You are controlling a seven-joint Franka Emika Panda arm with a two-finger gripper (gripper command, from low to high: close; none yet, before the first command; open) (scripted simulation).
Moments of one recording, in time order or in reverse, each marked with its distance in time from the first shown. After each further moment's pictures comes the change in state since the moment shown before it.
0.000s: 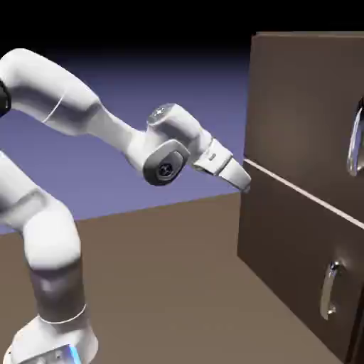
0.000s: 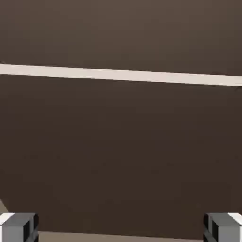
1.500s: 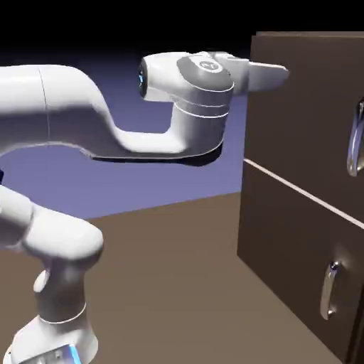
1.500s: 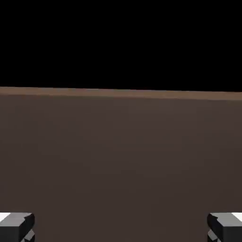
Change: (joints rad) arm 0.698 -0.279 -0.850 0.588 -1.957 0.136 1.371
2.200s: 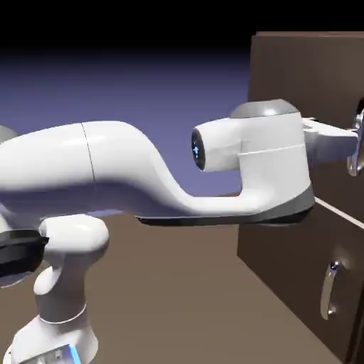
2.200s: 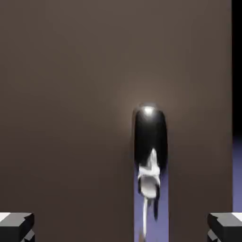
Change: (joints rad) arm 0.316 -0.126 -0.385 0.267 -0.887 0.062 0.621
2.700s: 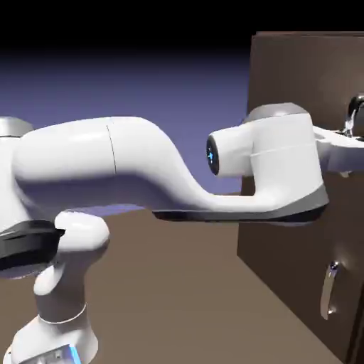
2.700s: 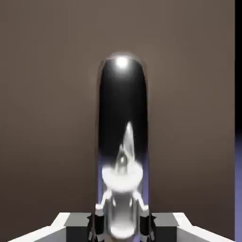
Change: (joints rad) arm -0.078 0.085 0.053 -0.080 -0.001 -0.134 0.095
